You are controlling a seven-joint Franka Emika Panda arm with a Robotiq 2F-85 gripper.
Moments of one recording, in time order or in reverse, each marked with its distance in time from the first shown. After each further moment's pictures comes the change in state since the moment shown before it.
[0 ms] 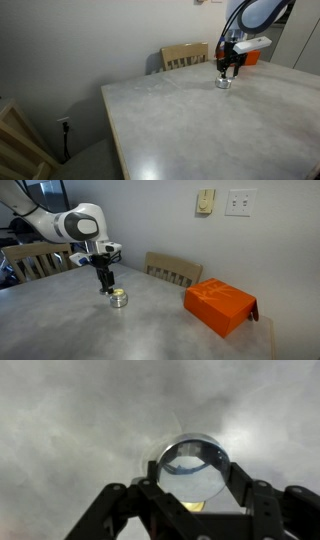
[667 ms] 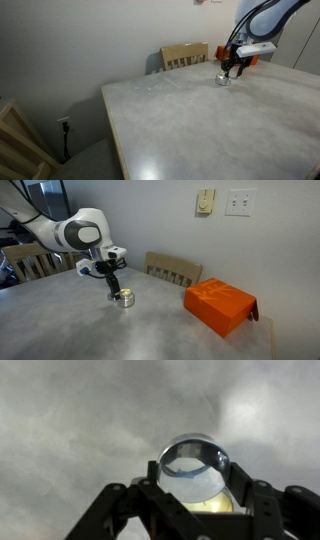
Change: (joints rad) arm -0.002 -0.004 -0.069 -0.080 -0.008 0.169 0.112
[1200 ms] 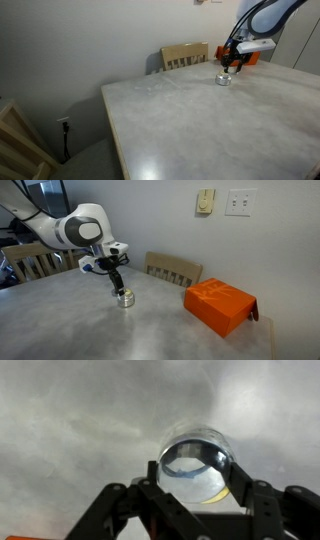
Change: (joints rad) arm 0.003 -0.017 -0.019 0.003 -0.014 0.034 0.003
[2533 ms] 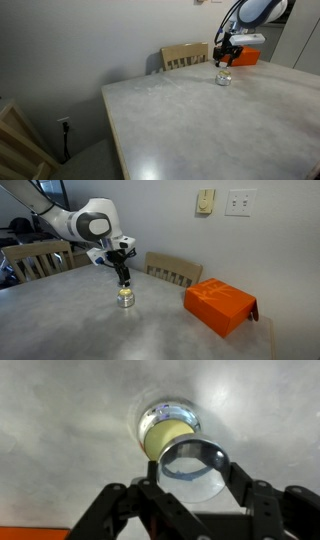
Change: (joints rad) arm -0.075 0.057 0.079 0.154 0.114 -0.052 -0.139
